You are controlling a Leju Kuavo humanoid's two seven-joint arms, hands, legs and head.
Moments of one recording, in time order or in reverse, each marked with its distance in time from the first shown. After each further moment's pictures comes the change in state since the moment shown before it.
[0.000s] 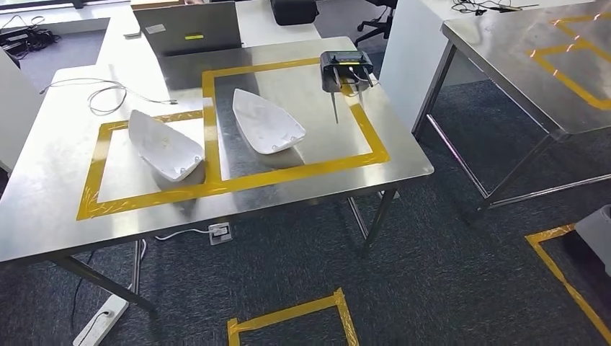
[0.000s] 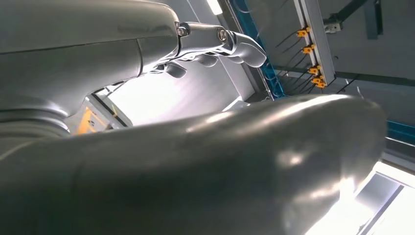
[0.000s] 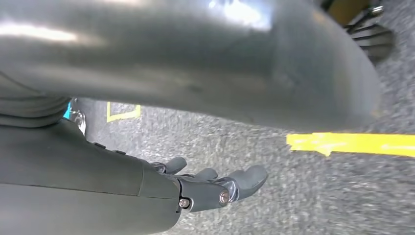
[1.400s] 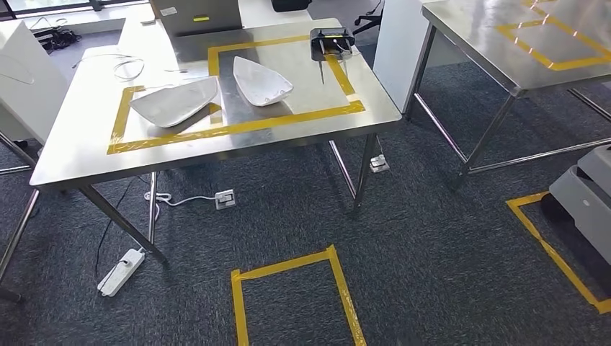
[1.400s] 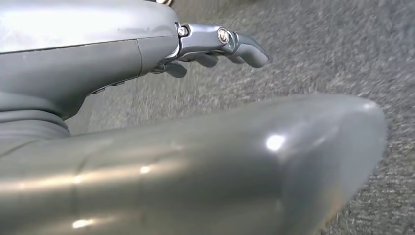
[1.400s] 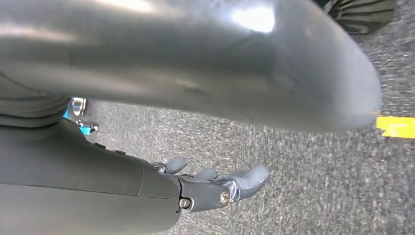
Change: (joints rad) left arm 0.051 -0.408 0.281 1.130 -0.080 -0.542 0.429; right arm -0.026 -0.045 0.004 0.000 0.092 0.001 -0.017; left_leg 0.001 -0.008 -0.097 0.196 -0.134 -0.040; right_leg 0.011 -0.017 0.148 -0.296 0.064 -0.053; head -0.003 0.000
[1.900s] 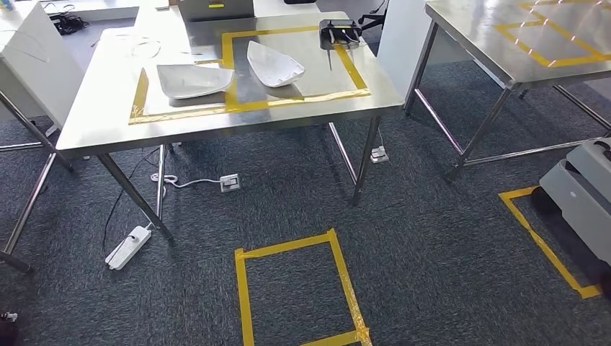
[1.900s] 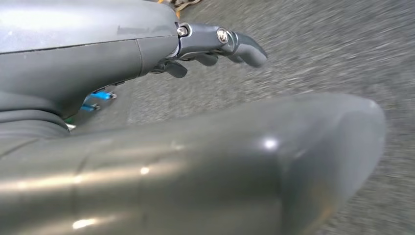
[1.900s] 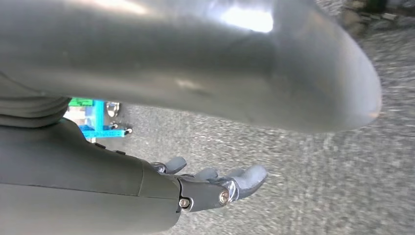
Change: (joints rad) left arm 0.017 -0.008 -0.047 0.021 0.005 -0.002 0.122; right arm 0.008 0.006 0.005 0.002 0.023 -0.023 0.092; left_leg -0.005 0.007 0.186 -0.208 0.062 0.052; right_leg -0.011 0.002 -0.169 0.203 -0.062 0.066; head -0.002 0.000
